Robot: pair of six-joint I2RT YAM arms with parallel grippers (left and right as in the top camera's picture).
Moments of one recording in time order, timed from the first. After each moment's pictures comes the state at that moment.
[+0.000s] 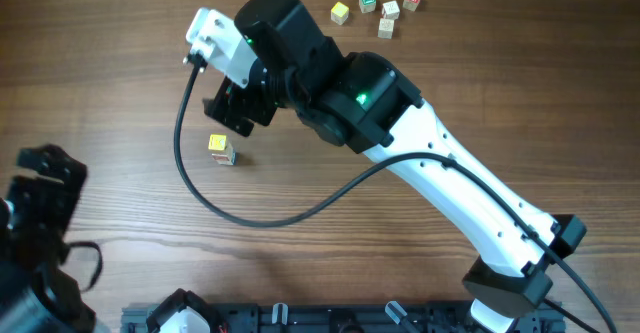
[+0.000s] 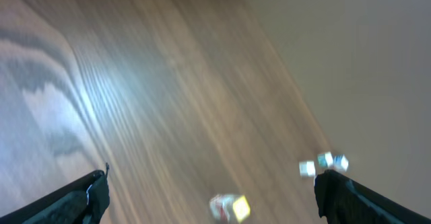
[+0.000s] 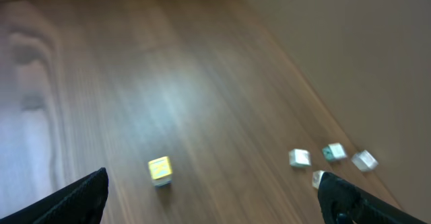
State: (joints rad) left arm 0.76 0.85 1.41 -1.23 0.19 -0.51; right arm 0.88 1.89 2.18 -0.92 -0.05 -0.29
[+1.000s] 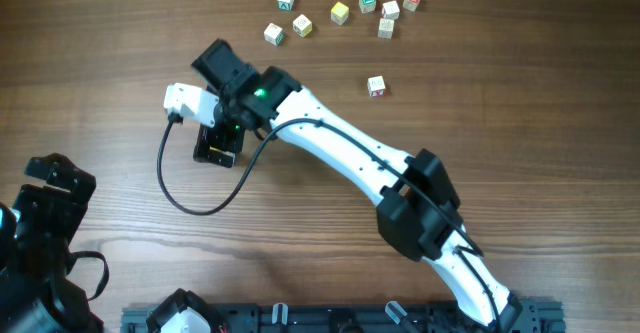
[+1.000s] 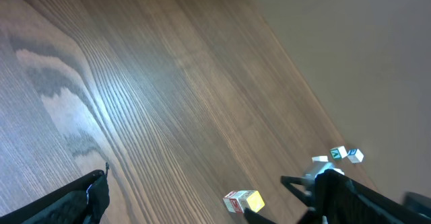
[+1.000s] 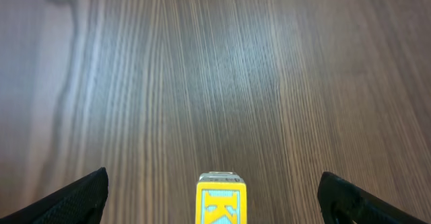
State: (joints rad) left arm 0.76 0.82 1.41 -1.25 0.16 -0.45; right arm 0.90 2.35 2.18 -0.82 -0.37 -0.50
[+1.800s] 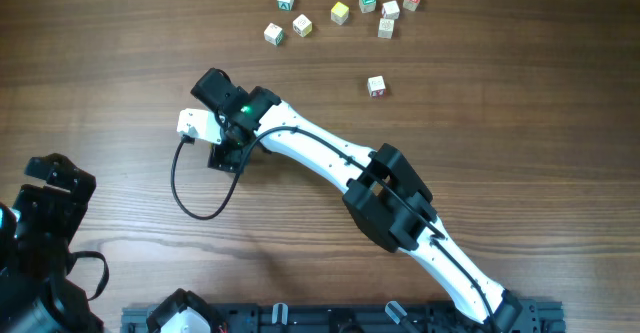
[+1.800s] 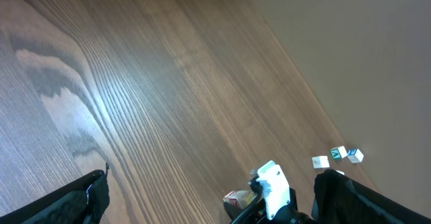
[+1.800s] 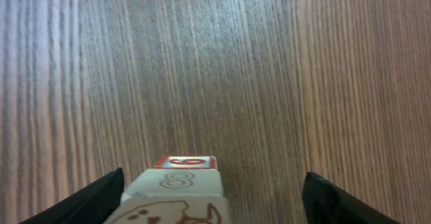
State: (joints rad) left arm 0.76 0.82 1.41 -1.25 0.16 -0.45; right arm 0.91 2.51 2.18 -0.81 -0.21 -0.54
